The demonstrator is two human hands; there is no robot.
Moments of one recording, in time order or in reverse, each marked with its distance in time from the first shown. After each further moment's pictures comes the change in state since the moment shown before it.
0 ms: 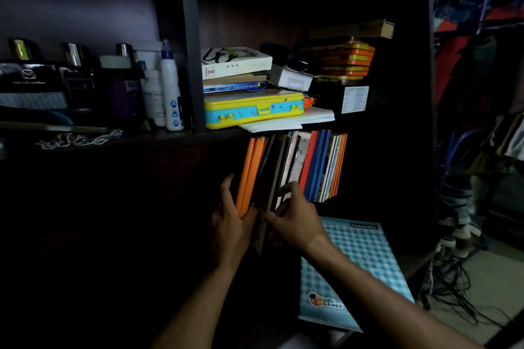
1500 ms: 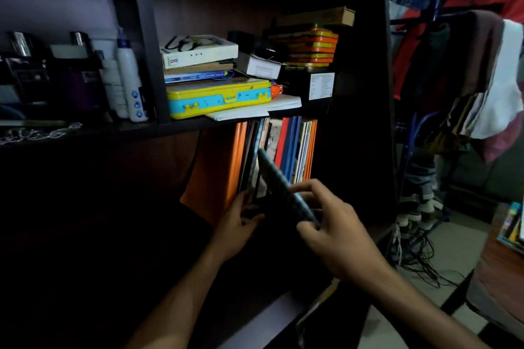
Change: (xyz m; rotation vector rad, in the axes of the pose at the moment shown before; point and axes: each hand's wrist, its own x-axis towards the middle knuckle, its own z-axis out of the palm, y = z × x) left_hand -0.020 0.003 0.036 -0.396 -0.569 -0.119; right_hand -0.102 -0.008 -0.086 -0.085 0.062 -0.187
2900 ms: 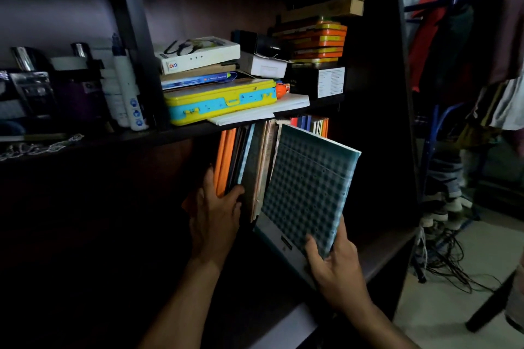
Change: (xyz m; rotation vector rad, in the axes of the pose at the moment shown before) left_hand -0.001 0.024 -0.032 0.975 0.468 0.184; right_hand -0.003 0.083 0.062 0.146 0.310 -0.080
